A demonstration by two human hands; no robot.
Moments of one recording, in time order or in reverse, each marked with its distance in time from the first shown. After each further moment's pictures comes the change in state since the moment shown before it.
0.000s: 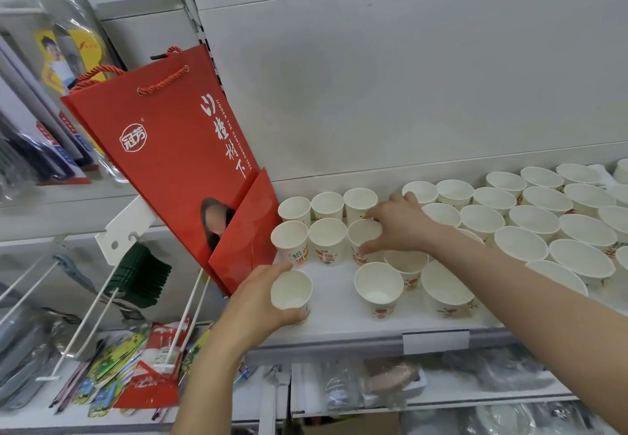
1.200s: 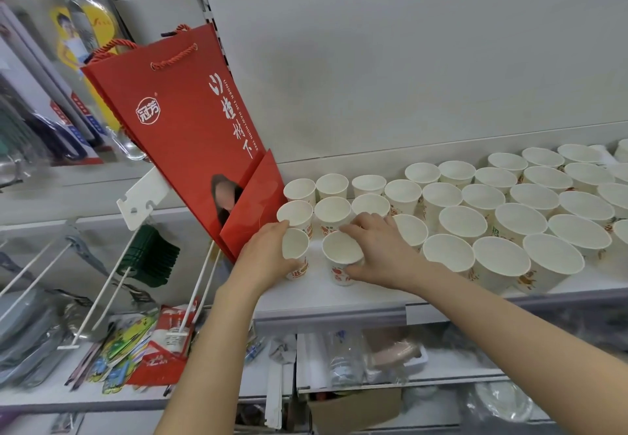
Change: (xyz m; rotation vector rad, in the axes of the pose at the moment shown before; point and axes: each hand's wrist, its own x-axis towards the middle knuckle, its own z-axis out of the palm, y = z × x) left_hand 0.025 0.017 -0.012 0.248 -0.009 -0.040; right_hand -0.061 -0.073 0.027 0.186 0.168 -0.108
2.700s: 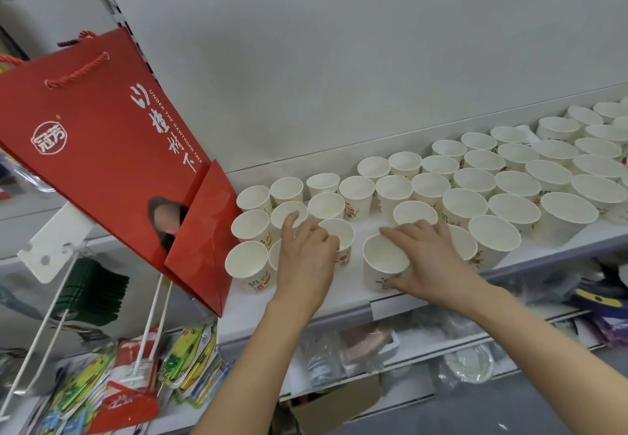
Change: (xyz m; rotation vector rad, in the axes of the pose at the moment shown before) left_hand 0.016 0.090 0.070 0.508 0.366 0.535; right_hand -0.091 0.062 -0.024 -0.118 0.107 0.254
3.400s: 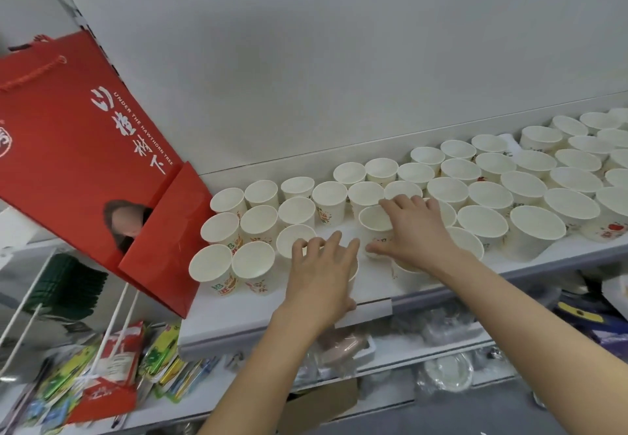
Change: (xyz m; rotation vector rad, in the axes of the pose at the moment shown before) left_hand 0.011 0.073 -0.019 -0.081 -0.303 0.002; right_hand 0.043 0.059 -0.007 -0.101 -0.051 0.171
